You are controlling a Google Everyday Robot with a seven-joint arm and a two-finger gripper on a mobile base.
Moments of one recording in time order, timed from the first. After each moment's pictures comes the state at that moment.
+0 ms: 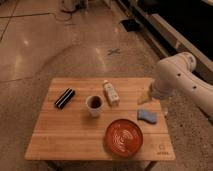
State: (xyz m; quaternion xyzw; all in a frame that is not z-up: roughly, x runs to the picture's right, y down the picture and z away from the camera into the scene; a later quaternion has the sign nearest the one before) arm 0.230 0.061 0.691 -0.18 -0.20 -0.68 0.68
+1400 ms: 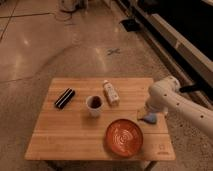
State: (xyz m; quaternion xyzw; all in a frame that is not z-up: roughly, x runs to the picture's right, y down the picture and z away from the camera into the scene) arm 0.260 0.144 0.840 -0.19 -0.22 -0.75 0.60
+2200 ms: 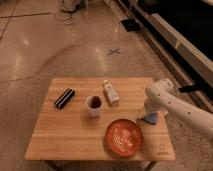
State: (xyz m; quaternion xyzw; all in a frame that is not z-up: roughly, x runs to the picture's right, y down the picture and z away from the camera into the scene) arm 0.272 0.143 0.882 -0.19 -0.21 -0.80 0.53
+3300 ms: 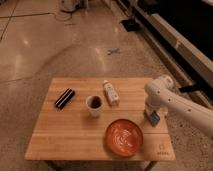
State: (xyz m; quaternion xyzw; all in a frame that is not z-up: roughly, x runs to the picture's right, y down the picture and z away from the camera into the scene) arm 0.268 0.117 0.846 -0.21 -0.22 -0.79 0.54
